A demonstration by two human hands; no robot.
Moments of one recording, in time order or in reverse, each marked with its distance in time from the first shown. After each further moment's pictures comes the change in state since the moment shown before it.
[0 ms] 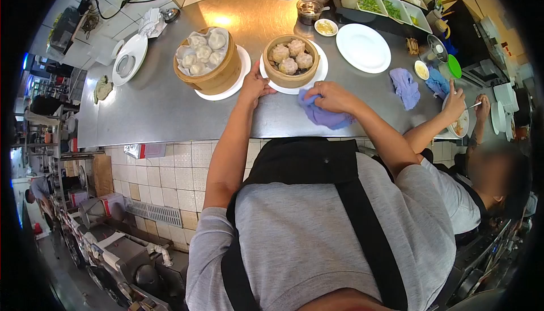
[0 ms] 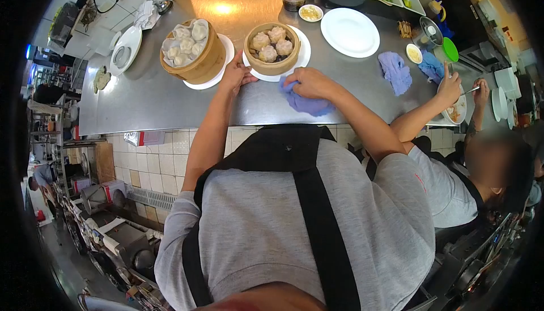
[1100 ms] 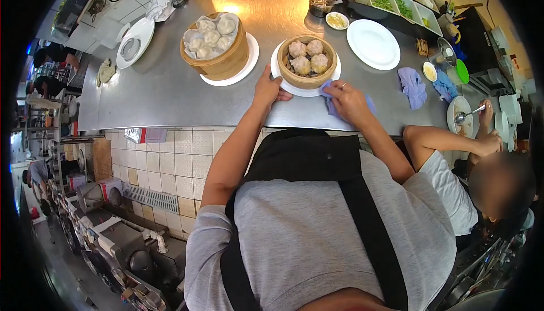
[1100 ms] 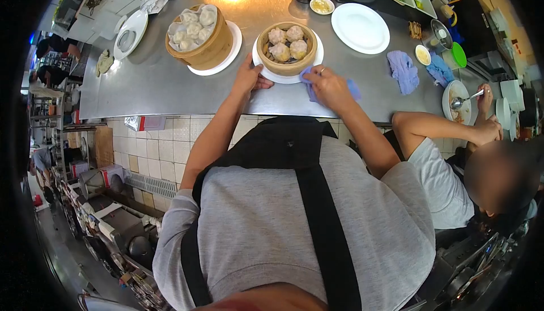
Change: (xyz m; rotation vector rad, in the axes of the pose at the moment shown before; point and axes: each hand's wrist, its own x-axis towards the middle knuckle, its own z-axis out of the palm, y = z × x) left_hand -0.043 -0.011 0.023 0.026 0.035 -0.051; right_hand -0.043 -0.007 0.025 -0.182 0.427 -0.016
